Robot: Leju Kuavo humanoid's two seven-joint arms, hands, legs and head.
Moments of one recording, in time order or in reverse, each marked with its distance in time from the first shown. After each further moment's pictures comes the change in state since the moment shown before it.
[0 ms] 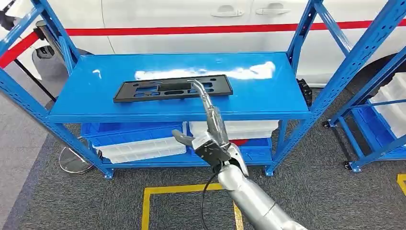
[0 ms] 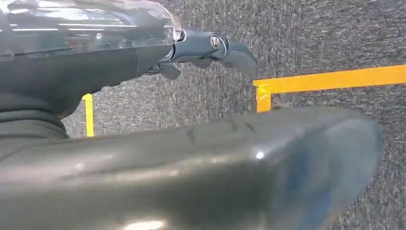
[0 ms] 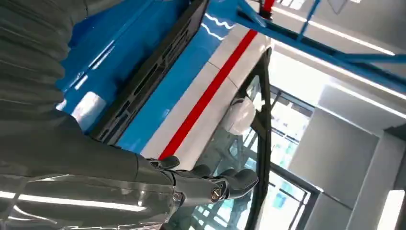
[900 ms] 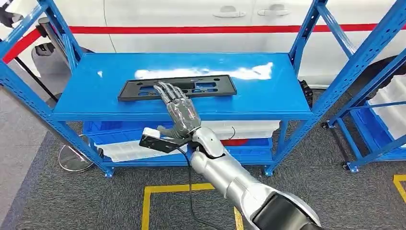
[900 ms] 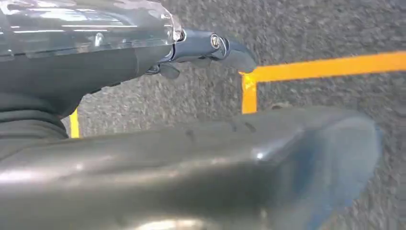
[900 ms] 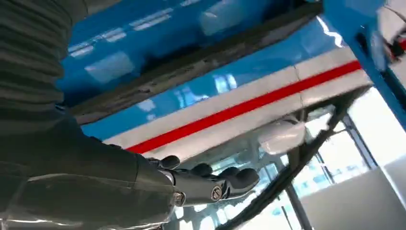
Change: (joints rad) left arm -0.001 -0.005 -0.001 0.000 0.040 -0.076 -0.079; right arm -0.308 0.175 0.038 0.645 0.513 -0.136 0.206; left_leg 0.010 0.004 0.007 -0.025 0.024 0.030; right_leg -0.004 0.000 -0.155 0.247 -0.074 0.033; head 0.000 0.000
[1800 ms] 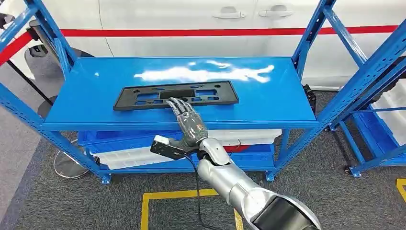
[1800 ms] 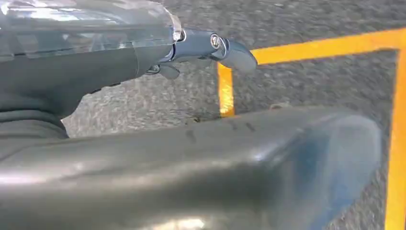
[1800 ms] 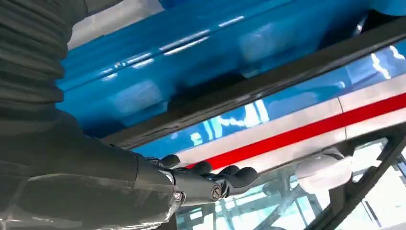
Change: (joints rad) left arm 0.001 -0.004 0.002 0.011 0.015 -0.053 -0.032; right arm 0.022 0.004 -0.056 0.117 0.012 -0.006 -0.029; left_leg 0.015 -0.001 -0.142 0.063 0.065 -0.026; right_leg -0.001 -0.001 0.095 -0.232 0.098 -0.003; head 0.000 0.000
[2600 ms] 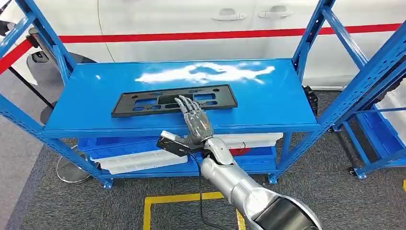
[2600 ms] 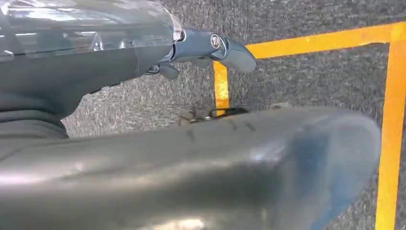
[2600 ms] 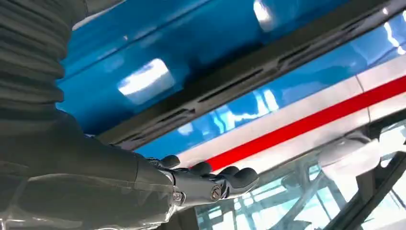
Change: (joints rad) left arm -0.001 -0.006 0.001 0.001 -0.002 -0.010 0.001; right arm 0.006 -0.001 -0.074 0.015 0.008 -0.034 -0.005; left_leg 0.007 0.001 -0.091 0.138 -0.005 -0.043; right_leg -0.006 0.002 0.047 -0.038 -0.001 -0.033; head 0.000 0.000
